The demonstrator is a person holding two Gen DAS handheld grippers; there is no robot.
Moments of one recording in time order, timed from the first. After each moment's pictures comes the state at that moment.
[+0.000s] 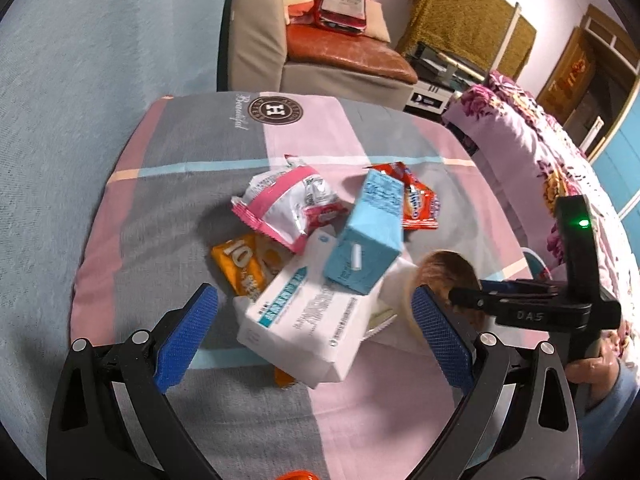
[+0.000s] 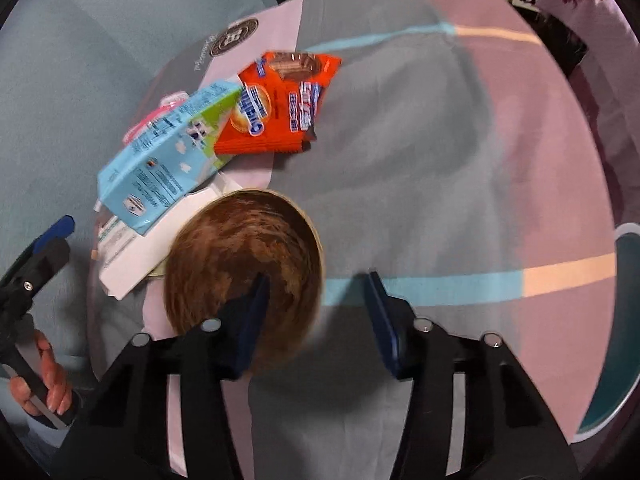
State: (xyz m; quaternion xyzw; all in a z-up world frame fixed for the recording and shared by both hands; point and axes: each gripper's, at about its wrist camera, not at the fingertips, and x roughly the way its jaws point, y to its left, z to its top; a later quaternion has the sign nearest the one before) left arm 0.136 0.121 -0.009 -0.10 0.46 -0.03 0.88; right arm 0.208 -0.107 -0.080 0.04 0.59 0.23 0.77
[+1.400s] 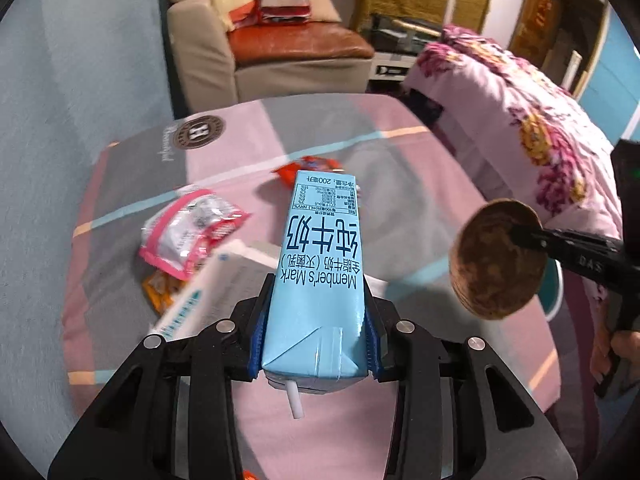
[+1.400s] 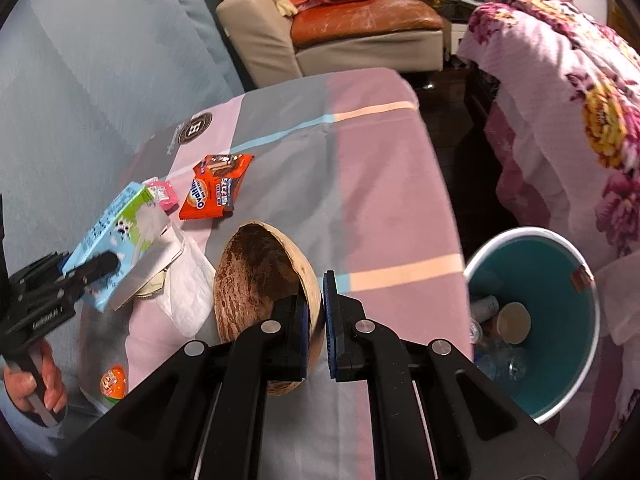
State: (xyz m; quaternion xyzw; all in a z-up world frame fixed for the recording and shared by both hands) left arm 0.143 0.015 0.013 0.00 0.47 -0.08 0.88; right arm 0.177 -0.223 -0.017 0.06 0.50 0.16 0.85
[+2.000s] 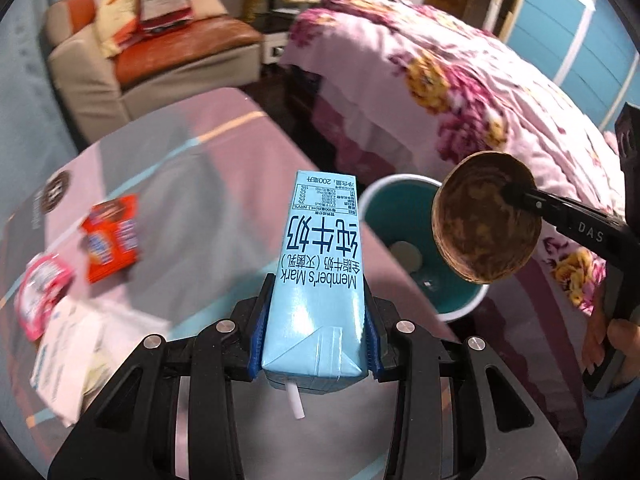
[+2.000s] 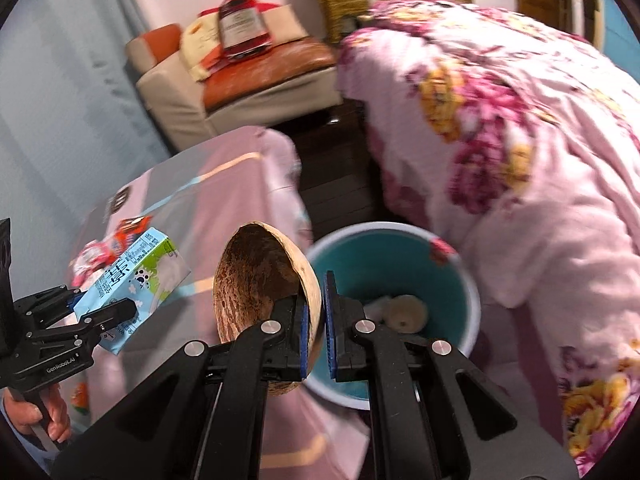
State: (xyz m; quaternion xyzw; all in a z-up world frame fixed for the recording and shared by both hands) left arm 0.156 -0.172 0.002 0.06 0.49 -0.21 0.84; right arm 0.125 -0.391 0.005 0.12 0.44 0.02 0.89
